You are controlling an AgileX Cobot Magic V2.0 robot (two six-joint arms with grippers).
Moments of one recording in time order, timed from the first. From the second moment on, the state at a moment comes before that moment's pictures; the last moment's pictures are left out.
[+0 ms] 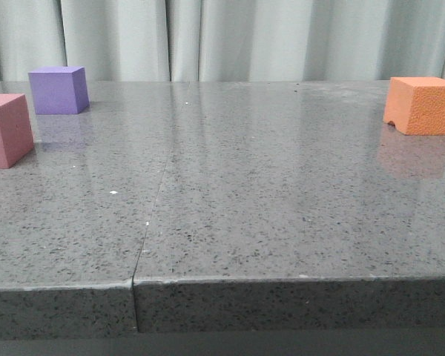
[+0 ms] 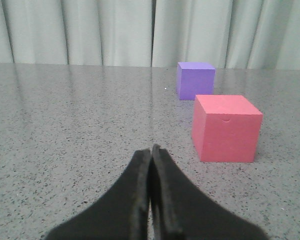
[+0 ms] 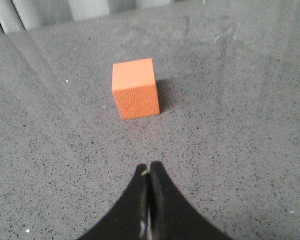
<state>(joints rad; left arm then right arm) 0.02 -0.01 0.00 0.01 0.12 -0.05 -0.02 0.62 -0.61 0.06 0.48 0.14</state>
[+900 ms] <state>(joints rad) 0.02 -0.01 0.00 0.01 0.12 -0.05 -0.02 1.44 -1.28 0.10 0.77 0.11</state>
